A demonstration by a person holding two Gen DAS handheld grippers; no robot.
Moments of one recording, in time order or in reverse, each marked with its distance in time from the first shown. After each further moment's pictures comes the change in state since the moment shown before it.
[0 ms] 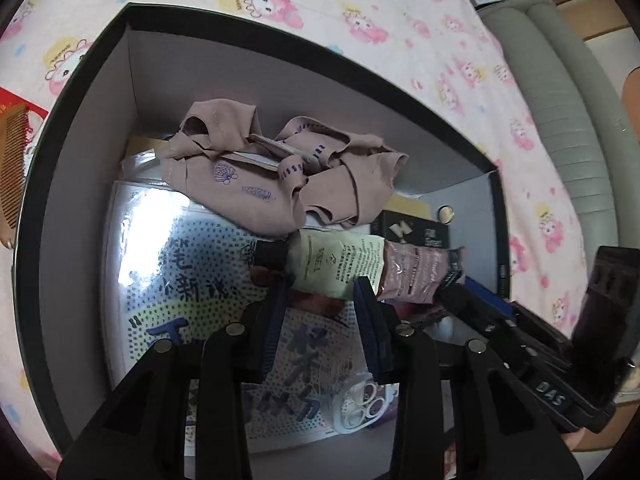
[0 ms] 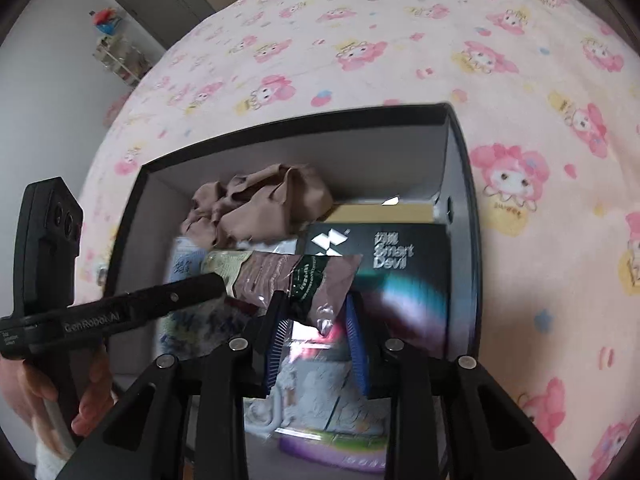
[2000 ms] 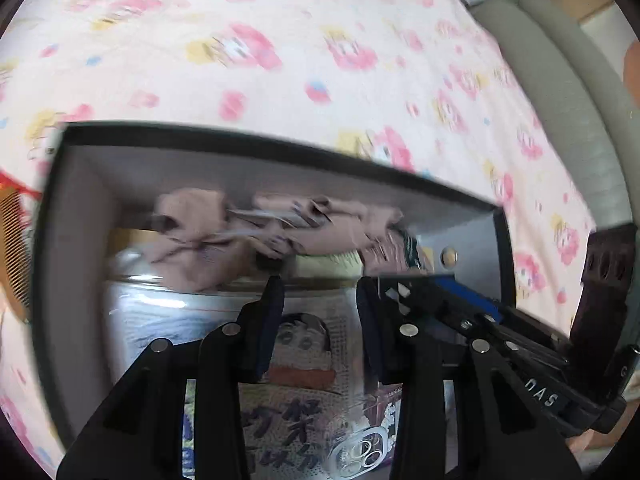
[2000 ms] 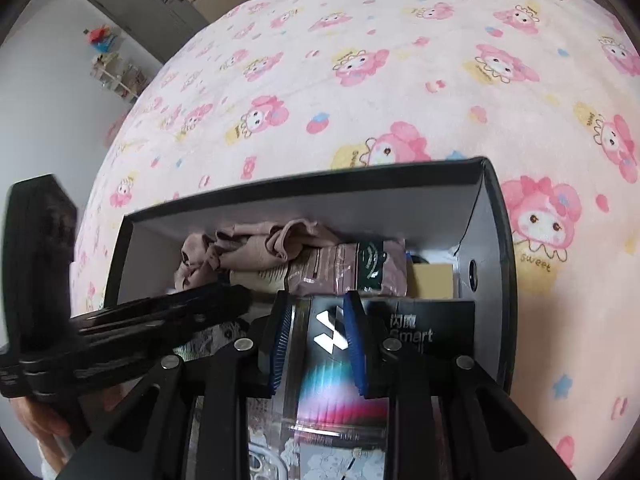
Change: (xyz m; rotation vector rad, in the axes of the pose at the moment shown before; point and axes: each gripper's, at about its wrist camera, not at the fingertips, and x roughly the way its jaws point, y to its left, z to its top) left arm -0.013 -0.012 0.021 0.062 -0.104 0.072; right arm 0.032 -0.007 0.042 0.050 -0.012 0.058
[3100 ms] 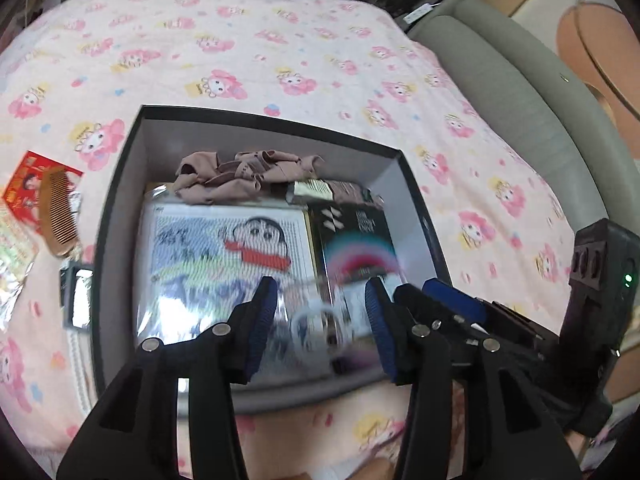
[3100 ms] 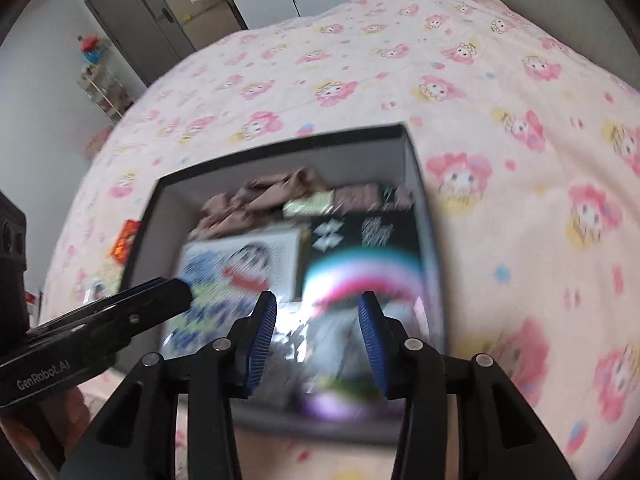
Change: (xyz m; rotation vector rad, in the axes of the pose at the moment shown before) left arm -0.085 -0.028 -0.105 0.157 -0.144 -0.072; right arm -0.090 0.037 -0.106 -0.012 -0.163 -0.138
